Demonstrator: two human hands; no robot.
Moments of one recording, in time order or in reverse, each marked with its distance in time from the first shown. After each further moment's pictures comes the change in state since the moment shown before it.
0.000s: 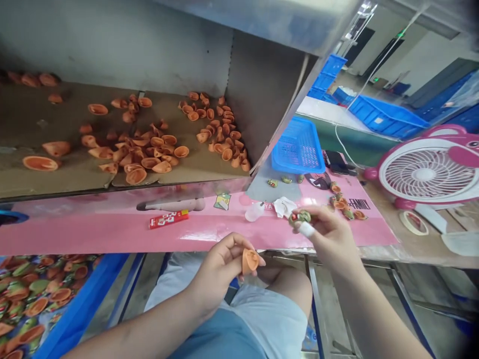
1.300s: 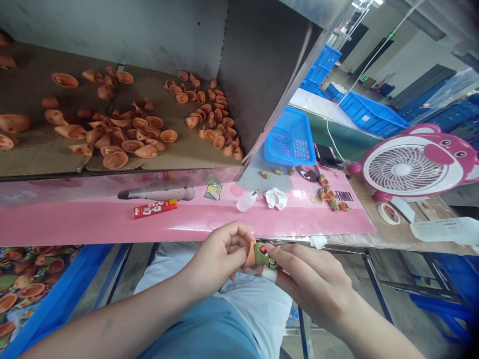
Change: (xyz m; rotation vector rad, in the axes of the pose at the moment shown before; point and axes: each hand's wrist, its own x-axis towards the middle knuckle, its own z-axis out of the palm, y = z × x) left_hand 0.004 0.014 0.010 0.232 -0.110 -0.039; right_hand -0.050 -0.045 0.012 -0.714 -0.254 -0.698
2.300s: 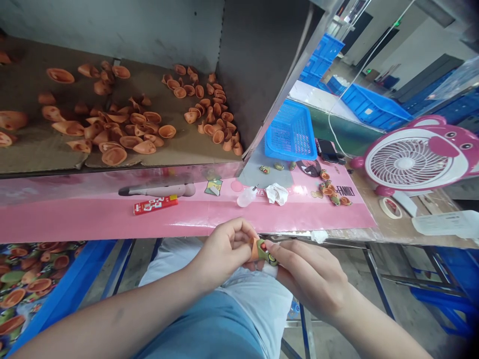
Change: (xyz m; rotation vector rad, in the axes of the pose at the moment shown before) left_hand 0.002 0.004 0.010 -0.140 0.009 0.011; right_hand -0.006 0.001 0.005 0.041 0.011 -0.029
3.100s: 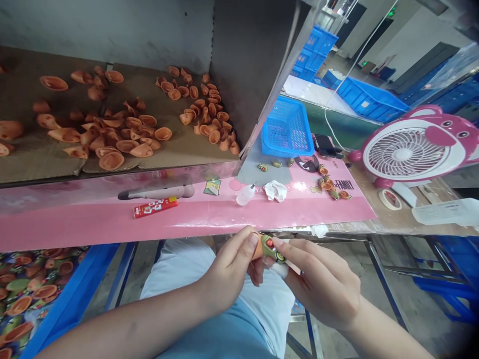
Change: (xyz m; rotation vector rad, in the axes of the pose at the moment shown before) left_hand -0.012 -0.027 0.006 0.048 -0.103 0.125; right_hand -0.005 -0.011 0.003 0.058 0.227 0.102
